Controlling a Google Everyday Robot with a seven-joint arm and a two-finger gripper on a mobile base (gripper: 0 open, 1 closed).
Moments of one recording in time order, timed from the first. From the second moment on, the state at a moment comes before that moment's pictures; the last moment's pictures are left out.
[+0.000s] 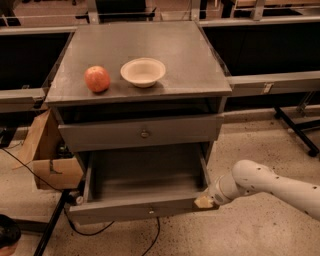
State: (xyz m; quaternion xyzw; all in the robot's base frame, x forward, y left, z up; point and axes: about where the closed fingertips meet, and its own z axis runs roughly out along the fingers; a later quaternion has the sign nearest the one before) arm 0.523 -0.171 0.447 -0.42 0.87 0.18 0.18
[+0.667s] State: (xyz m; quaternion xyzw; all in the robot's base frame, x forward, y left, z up) arm 0.525 -0.170 0.443 -0.43 0.87 0.19 0.17
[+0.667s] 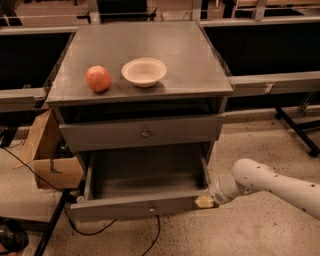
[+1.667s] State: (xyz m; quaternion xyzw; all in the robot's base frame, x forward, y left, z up) arm 0.535 -0.168 0.440 -0.43 0.87 0.20 0.17
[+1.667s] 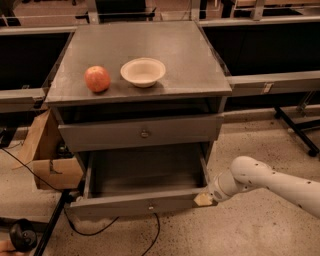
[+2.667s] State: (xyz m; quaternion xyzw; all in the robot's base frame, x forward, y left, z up) arm 0.536 -0.170 0.436 -0.42 0.87 0.20 0.17
